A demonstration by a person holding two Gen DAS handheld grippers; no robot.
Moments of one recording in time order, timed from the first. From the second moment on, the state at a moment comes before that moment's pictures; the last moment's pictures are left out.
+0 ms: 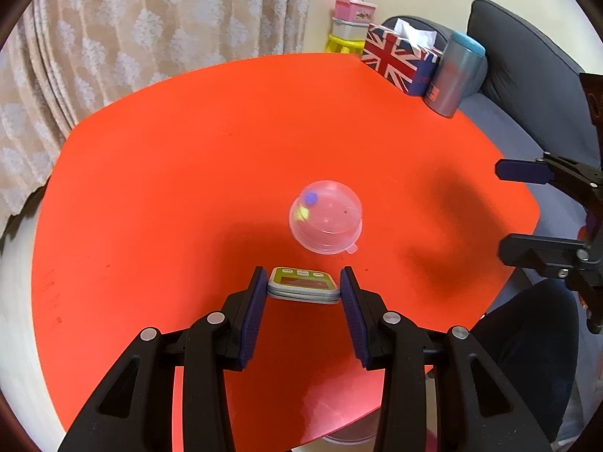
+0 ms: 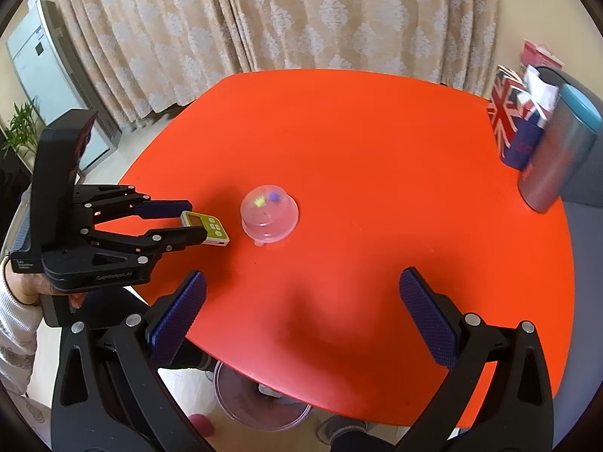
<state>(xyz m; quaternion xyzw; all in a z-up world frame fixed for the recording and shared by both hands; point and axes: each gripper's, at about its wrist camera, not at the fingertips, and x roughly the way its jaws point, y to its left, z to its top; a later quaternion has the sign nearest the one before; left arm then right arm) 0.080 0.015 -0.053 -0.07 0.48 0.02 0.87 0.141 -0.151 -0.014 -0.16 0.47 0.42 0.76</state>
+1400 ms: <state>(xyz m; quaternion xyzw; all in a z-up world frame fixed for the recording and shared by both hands) 0.057 0.069 -0.048 -0.11 0.46 0.05 0.88 0.160 -0.038 -0.074 -0.25 0.48 0.45 0.71</state>
